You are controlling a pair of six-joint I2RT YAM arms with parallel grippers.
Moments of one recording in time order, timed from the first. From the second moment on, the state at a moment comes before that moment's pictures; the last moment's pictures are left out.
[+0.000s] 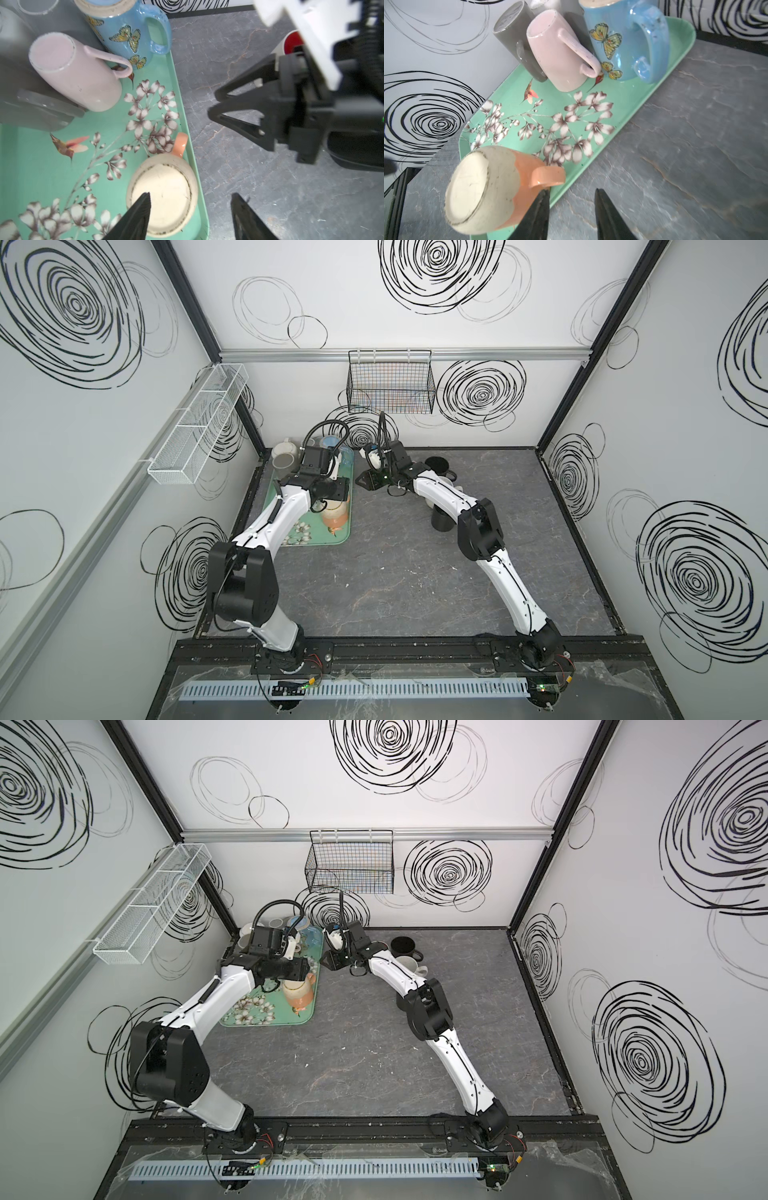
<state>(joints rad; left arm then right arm) -0.16 1.57 1.25 -0.55 0.10 -0.07 0.66 2.66 2.44 -0.38 -0.50 0.19</state>
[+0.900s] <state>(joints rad) -0.01 1.35 0.65 -0.24 0.18 -0.50 0.75 2.75 2.38 -0.14 -0.71 0.25</state>
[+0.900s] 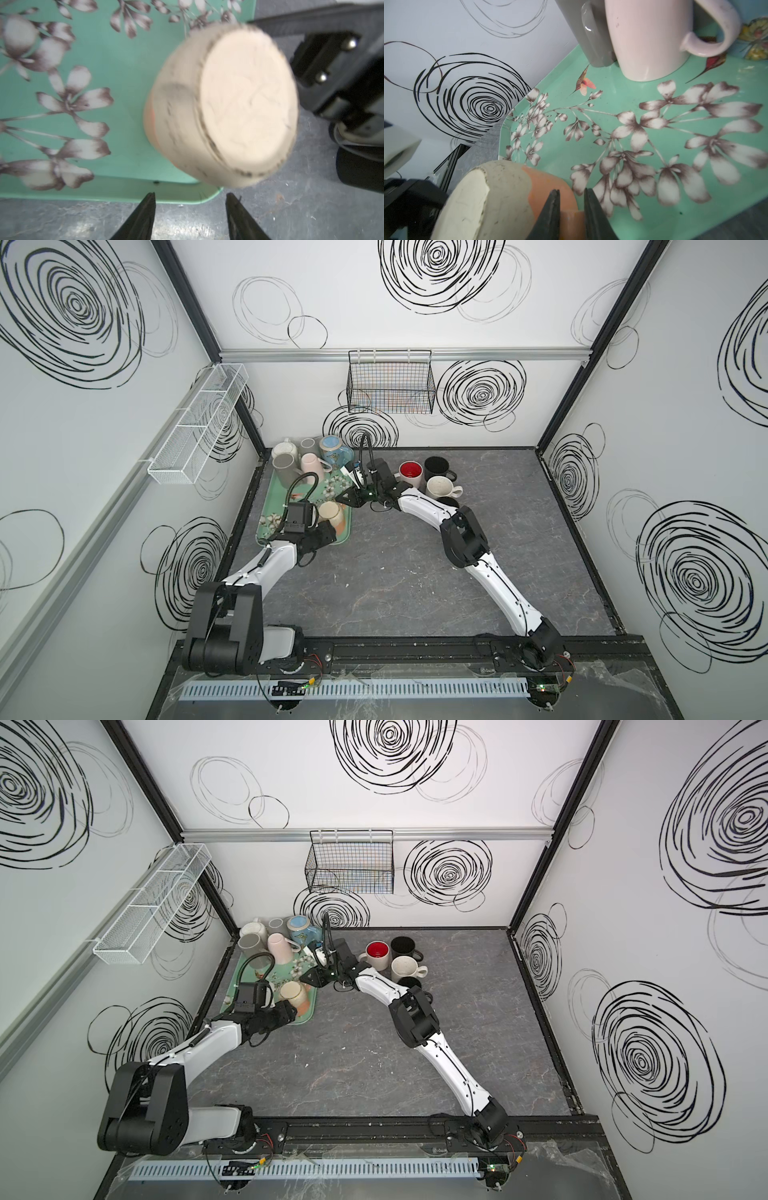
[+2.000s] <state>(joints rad) 0.14 1.58 0.92 -0.27 0.22 -0.38 0.84 2.60 2.16 -0.25 -0.76 0.19</state>
